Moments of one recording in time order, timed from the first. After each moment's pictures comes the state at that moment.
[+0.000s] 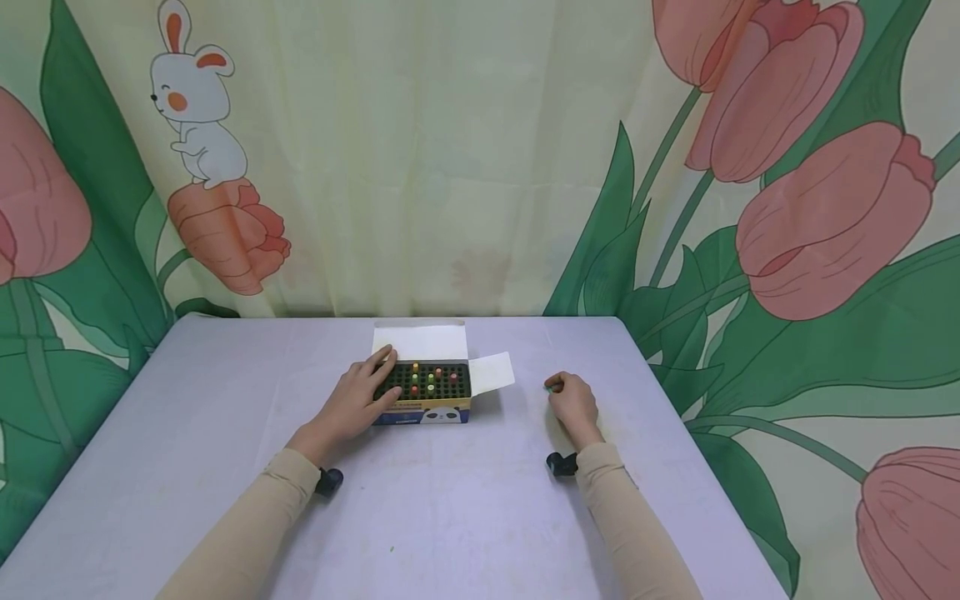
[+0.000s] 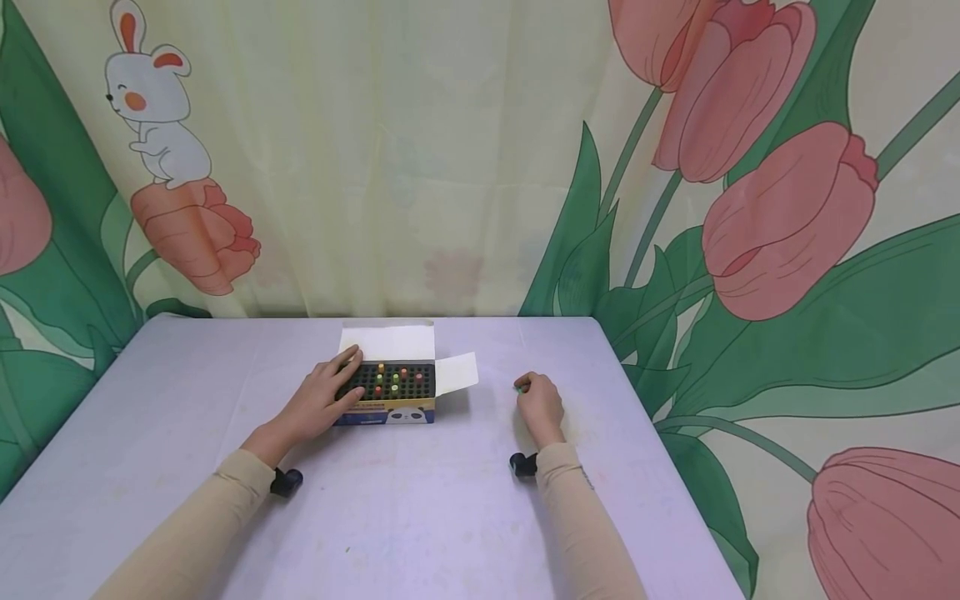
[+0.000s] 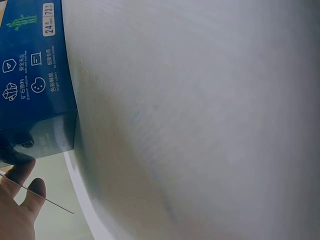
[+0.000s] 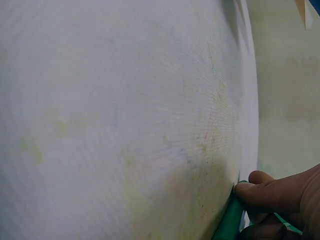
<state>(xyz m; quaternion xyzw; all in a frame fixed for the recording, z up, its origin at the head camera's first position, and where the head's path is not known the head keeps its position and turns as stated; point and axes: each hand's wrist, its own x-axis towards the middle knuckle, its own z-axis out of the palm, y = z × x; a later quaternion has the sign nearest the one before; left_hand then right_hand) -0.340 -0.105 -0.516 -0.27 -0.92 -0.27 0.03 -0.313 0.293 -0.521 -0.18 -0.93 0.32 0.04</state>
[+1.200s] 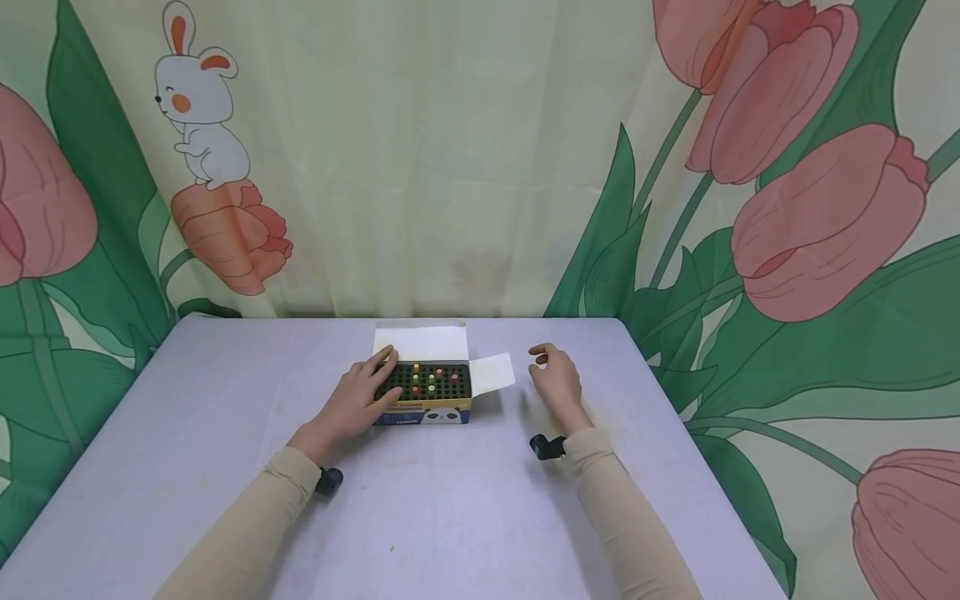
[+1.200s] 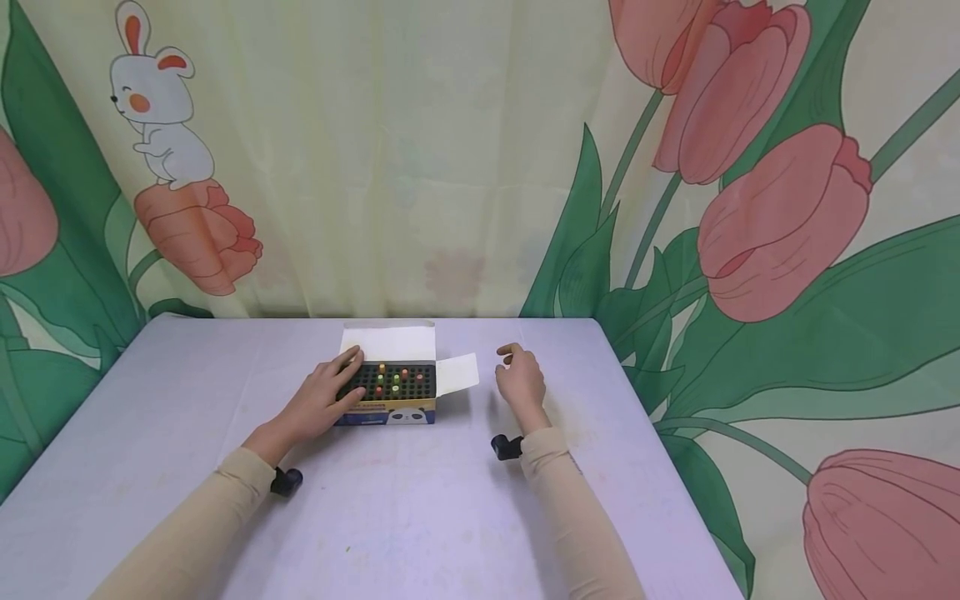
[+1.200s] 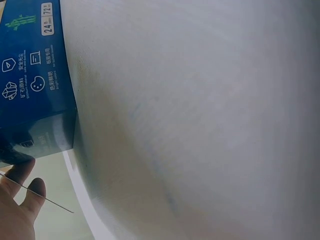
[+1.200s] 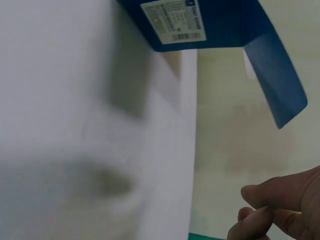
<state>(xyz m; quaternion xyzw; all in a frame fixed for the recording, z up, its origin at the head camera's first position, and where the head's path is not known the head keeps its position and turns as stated) -0.341 -0.106 -0.516 -0.27 -0.93 -0.26 0.03 -0.325 0.253 -0.472 -0.15 -0.93 0.34 0.09</state>
